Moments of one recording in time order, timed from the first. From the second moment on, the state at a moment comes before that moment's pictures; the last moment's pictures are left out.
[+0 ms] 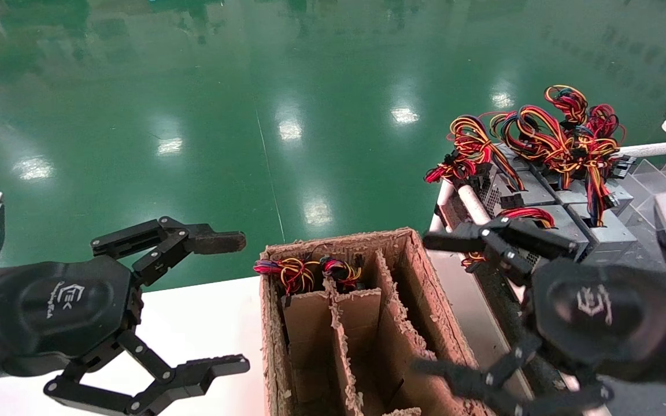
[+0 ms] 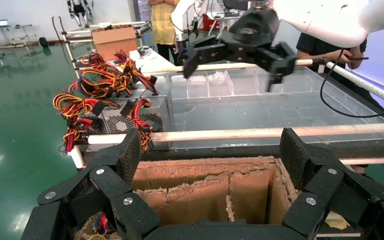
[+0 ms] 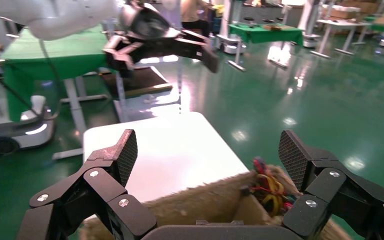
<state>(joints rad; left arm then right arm) -1.09 0.58 0.36 -1.27 0.68 1.46 -0.14 1.10 -0.61 -0.29 1.25 -0.74 -1.49 0.18</state>
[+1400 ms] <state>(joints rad) -1.09 0.58 0.36 -1.27 0.68 1.46 -0.14 1.07 -0.61 -0.28 1.28 -0.73 -1.50 0.19</state>
